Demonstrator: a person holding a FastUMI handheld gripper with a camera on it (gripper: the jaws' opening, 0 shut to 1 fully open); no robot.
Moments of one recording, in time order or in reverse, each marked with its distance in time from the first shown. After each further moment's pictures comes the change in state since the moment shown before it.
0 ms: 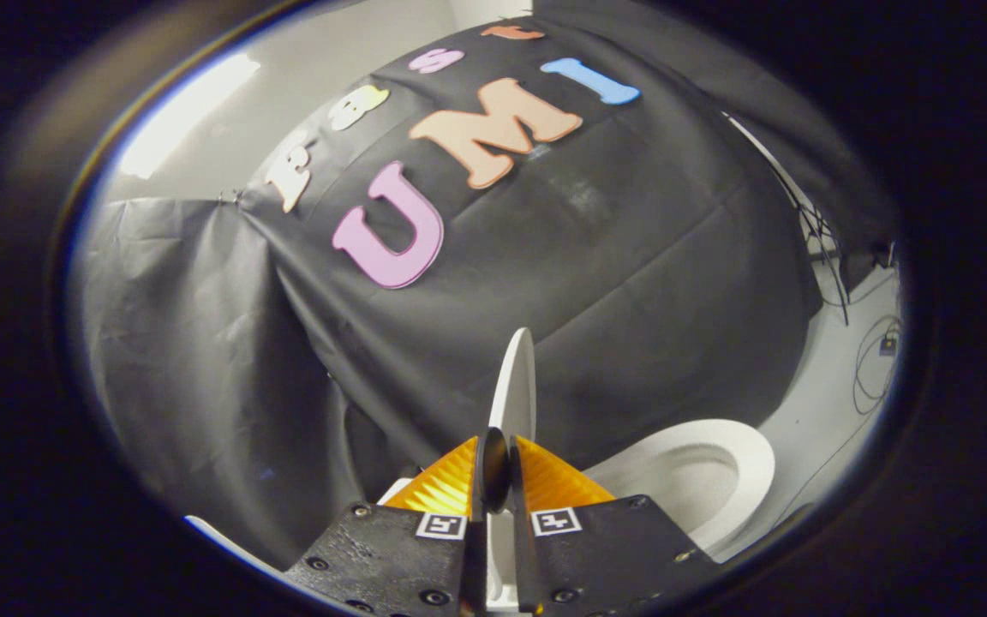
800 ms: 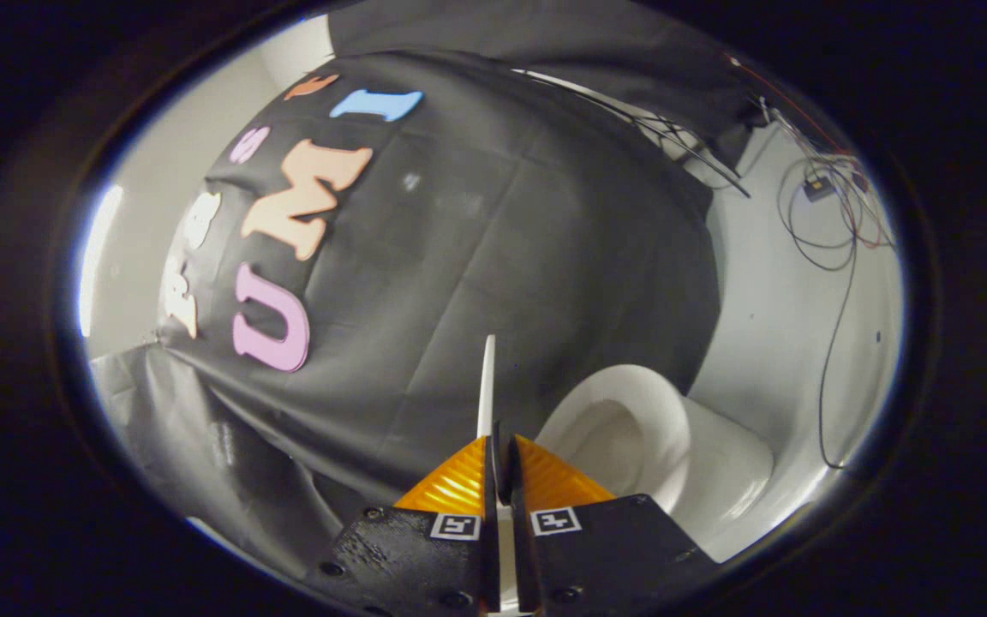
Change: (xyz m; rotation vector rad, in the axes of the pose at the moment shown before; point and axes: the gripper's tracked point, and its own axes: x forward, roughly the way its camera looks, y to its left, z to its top) arm -0.019 -0.177 -0.033 0.479 -0.064 -0.073
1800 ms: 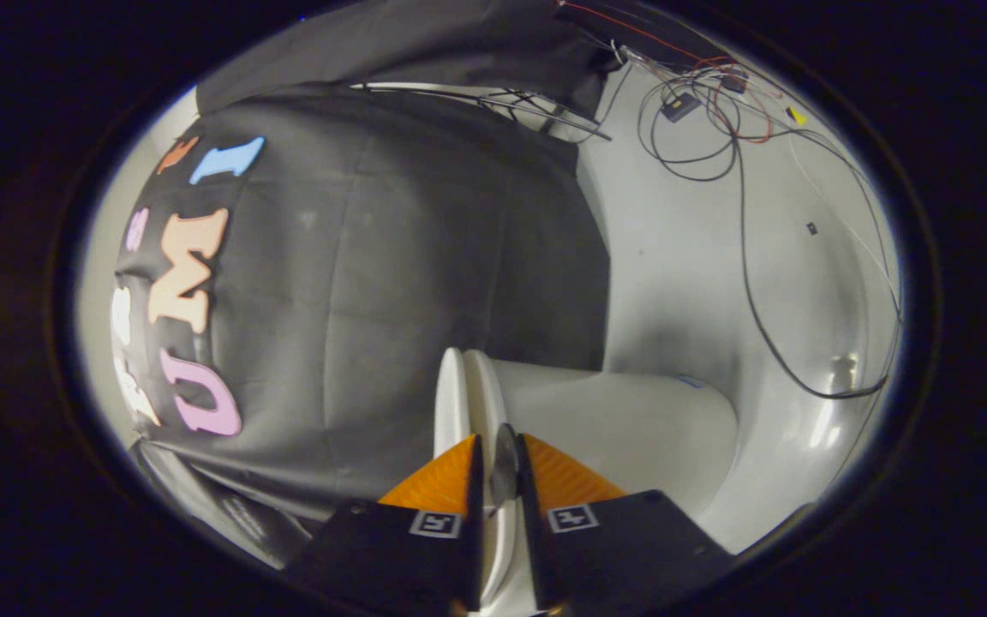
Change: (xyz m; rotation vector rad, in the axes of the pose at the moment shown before) arm -0.001 -0.173 -0.028 0.439 0.017 -0.181
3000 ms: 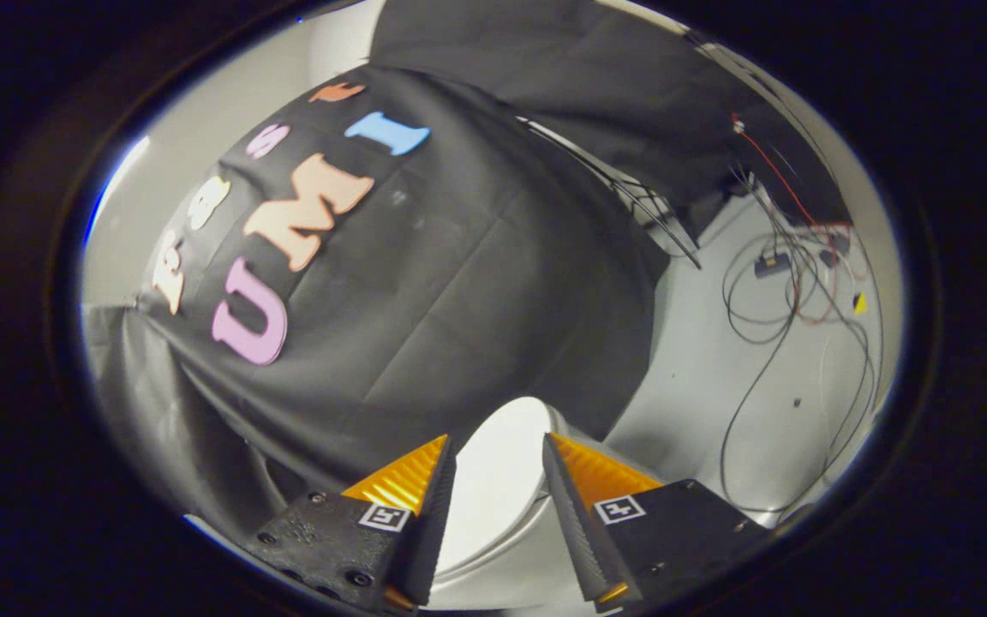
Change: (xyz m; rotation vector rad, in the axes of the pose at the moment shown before) arm -0.126 0.082 0.007 -0.419 -0.192 0.025
